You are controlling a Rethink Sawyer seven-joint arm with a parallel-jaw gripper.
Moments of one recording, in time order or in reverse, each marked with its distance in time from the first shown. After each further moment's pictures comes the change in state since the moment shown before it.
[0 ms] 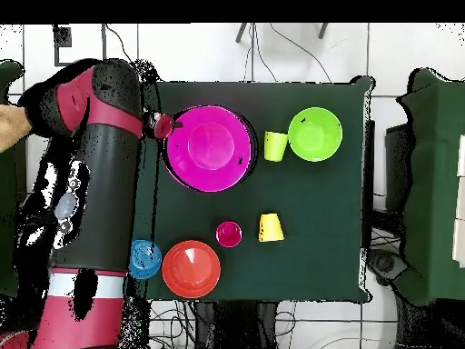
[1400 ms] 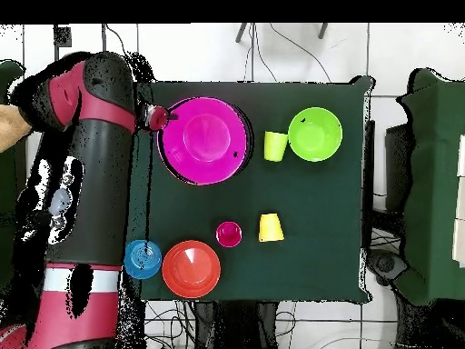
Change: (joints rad) arm 0.000 0.042 -0.045 -0.069 0.046 0.000 0.000
